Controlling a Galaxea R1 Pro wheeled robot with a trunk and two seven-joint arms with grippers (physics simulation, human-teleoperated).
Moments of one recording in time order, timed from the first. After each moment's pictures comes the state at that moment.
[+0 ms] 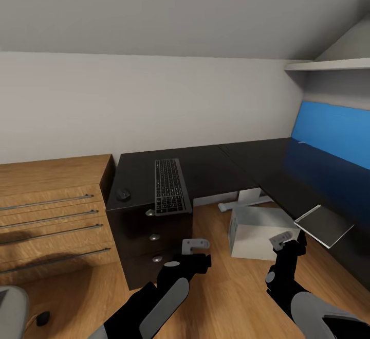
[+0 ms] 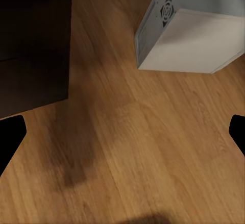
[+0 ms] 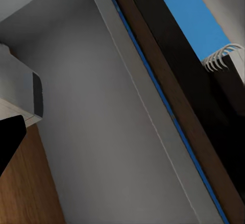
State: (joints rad) left arm -0.49 -0.12 -0.81 -1.21 0.86 0.47 0.68; right arm -0.74 -0.09 -0.06 -0.10 0.82 -0.07 -0.97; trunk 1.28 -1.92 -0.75
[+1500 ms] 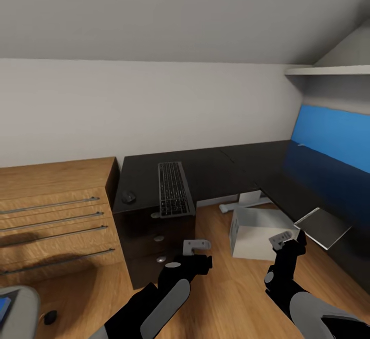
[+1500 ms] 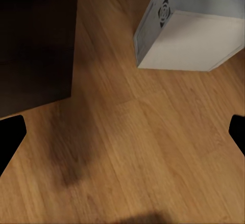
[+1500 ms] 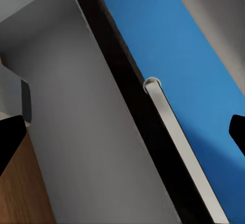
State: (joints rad) left arm -0.49 -0.12 -0.82 -1.20 0.86 0.47 0.67; right arm -0.74 -0.08 -0.06 -0.10 0.82 -0.07 -1.01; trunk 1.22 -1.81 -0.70
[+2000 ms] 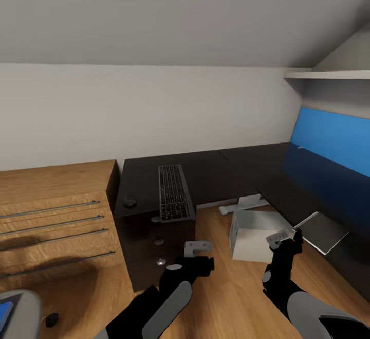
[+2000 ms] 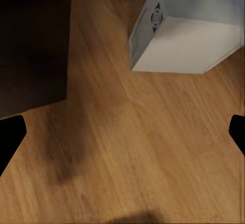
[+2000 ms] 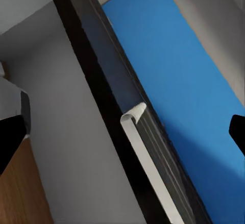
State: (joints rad) left arm -0.48 -0.14 -0.81 -1.20 0.85 0.46 0.66; right arm -0.74 -0.07 -0.04 -0.10 0.83 -0.07 -1.00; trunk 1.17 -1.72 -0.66
